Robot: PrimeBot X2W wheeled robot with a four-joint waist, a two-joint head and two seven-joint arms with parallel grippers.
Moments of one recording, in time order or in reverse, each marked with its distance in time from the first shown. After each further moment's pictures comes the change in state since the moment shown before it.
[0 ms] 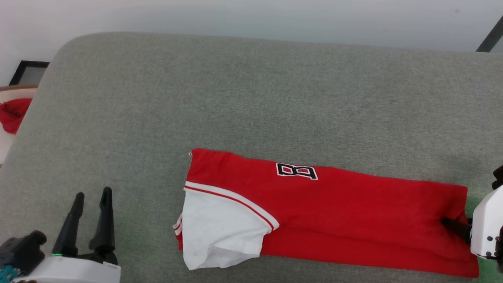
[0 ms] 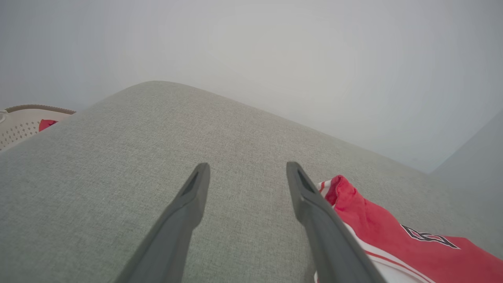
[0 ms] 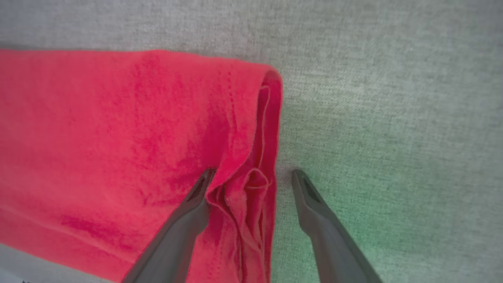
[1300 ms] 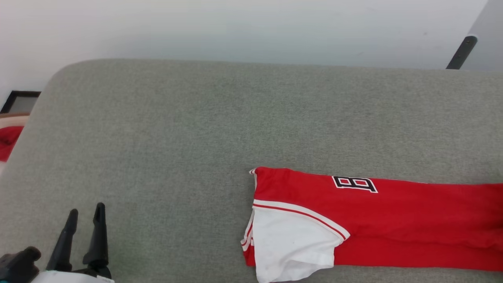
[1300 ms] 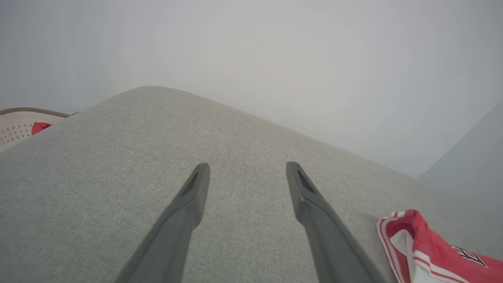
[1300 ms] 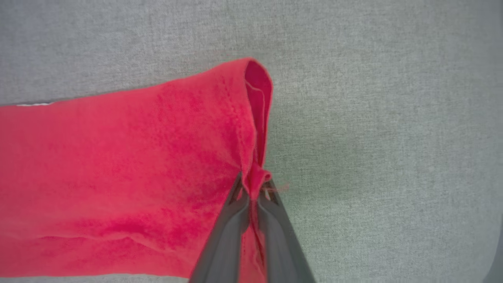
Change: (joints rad) left arm 0.049 -0.041 0.062 0.034 0.025 -0.042 0.004; right arm -0.114 -0.198 -0.020 0.278 0.050 0.000 -0.087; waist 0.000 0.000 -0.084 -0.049
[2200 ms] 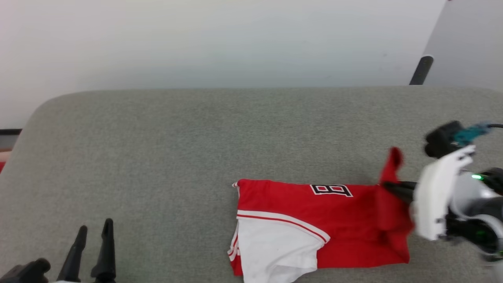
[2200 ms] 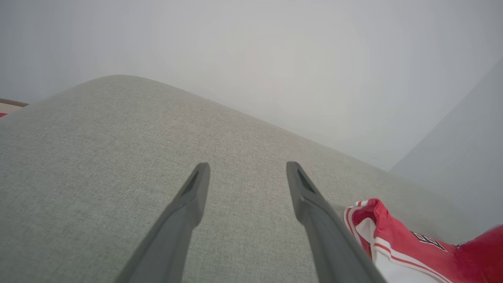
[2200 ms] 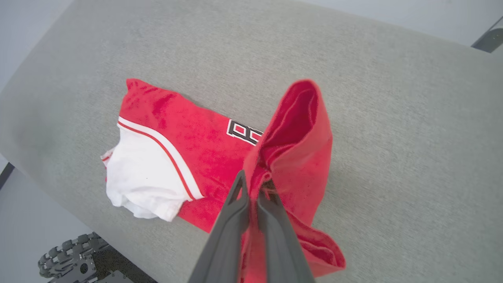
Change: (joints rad) left arm 0.051 -0.011 -0.016 0.002 -0.026 0.020 0.026; right arm -0.006 0.151 0.315 -0.556 0.114 0.000 0.101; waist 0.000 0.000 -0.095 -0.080
